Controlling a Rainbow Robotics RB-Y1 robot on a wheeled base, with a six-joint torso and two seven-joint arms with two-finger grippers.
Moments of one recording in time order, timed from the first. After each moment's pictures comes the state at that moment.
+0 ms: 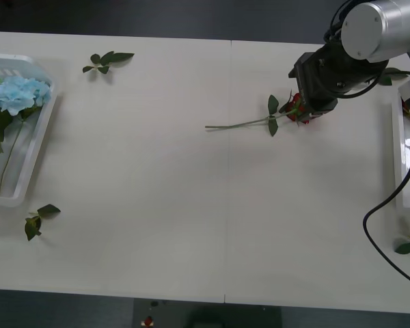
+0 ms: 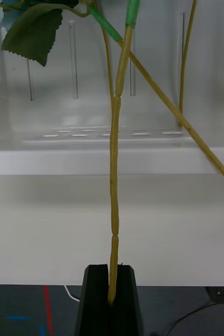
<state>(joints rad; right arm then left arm) -0.91 -0.55 0.22 -1.28 -0.73 1.46 -0.19 0.23 1.02 0.44 -1.54 1.13 1.18 -2.02</state>
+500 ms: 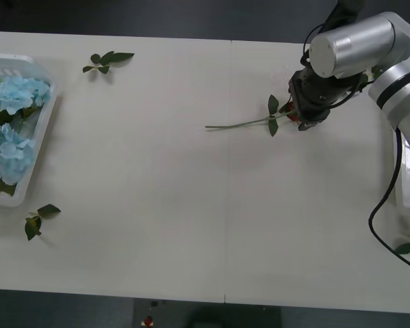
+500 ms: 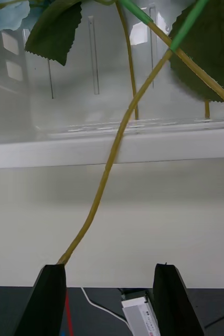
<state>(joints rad) -1.03 -0.52 0.48 -0.94 -0.72 1.27 -0.19 0.26 1.02 0.44 -1.51 1.13 1.10 -2.10</state>
